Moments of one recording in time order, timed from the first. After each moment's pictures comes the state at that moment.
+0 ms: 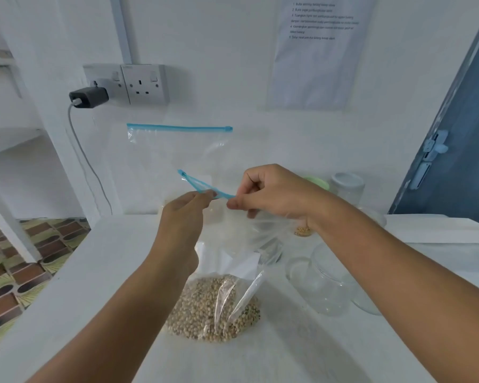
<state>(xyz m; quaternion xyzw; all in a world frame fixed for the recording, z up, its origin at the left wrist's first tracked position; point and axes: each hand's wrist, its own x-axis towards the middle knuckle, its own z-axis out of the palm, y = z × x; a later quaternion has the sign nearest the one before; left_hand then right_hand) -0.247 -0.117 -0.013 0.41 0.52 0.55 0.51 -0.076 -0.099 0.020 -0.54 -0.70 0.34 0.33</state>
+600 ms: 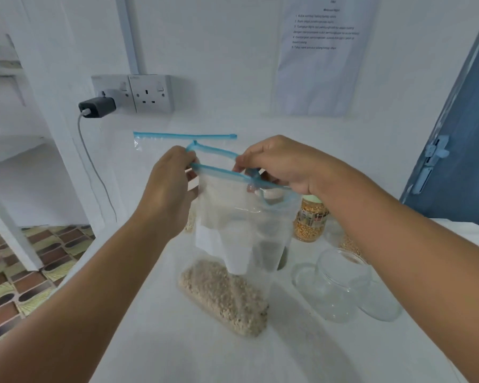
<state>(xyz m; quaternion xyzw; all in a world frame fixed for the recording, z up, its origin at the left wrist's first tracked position) -0.275 -0.085 0.036 0.44 0.41 0.61 0.52 -0.088 -0.079 0.075 -0.56 -0.63 0.40 0.36</state>
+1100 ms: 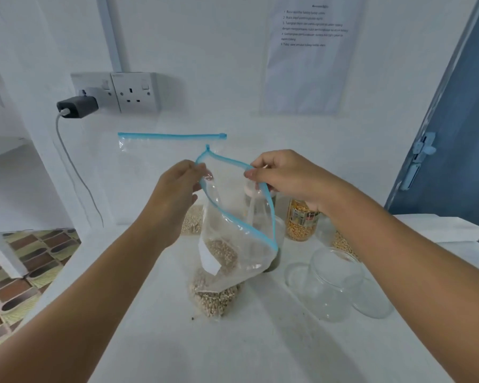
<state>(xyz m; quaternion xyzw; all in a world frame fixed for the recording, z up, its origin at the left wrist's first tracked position) -0.269 -0.058 0.011 0.56 0.42 0.51 0.49 -0.056 -0.076 0.044 -0.60 -0.65 0.30 0.36</state>
